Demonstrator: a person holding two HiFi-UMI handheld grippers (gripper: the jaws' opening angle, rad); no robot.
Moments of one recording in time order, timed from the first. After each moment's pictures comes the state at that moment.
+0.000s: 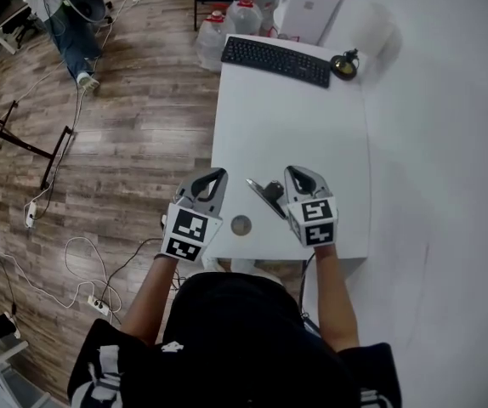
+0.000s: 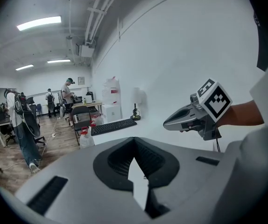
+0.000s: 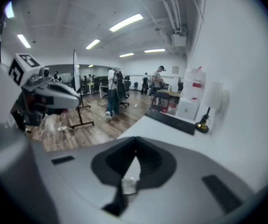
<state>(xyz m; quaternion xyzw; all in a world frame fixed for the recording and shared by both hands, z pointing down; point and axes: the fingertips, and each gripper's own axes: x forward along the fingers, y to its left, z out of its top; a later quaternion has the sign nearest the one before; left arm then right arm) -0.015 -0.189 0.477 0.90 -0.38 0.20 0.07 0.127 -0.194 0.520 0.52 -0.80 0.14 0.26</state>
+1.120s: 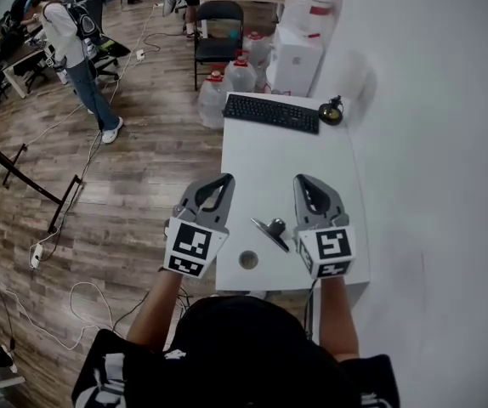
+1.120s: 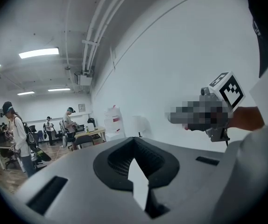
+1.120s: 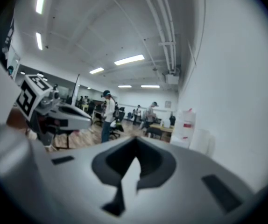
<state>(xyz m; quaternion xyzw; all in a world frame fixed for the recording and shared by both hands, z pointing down) -0.021 -0.192 0.331 0.91 -0.39 0.10 -0.06 0.107 -0.176 0.329 0.58 -0.81 -0.02 0.12</state>
